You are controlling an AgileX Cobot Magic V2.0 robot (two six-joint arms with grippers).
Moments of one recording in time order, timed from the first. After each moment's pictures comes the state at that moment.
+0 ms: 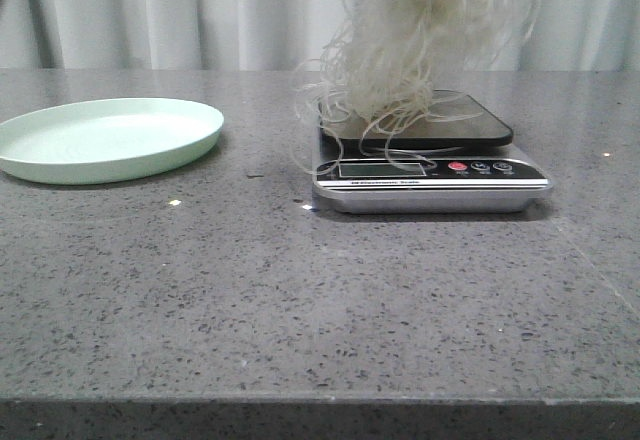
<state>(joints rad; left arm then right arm) -0.72 1.82 -1.60 -0.40 0.38 0.88 -0.07 -0.01 0.03 0.08 0.10 0.01</state>
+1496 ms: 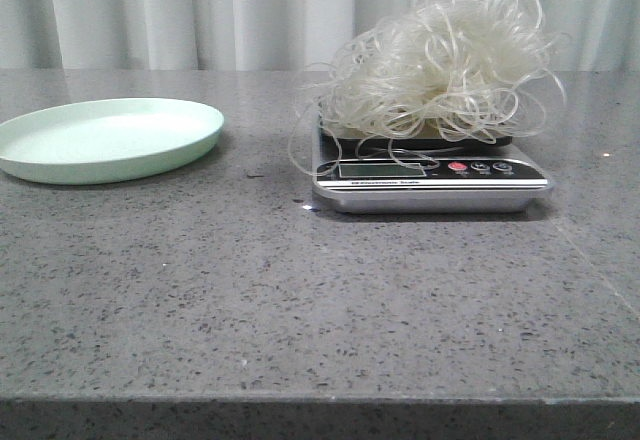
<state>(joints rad) -0.53 1.50 -1.54 -0.39 0.80 0.61 -0.07 -0.01 0.03 0.08 0.09 0.01</state>
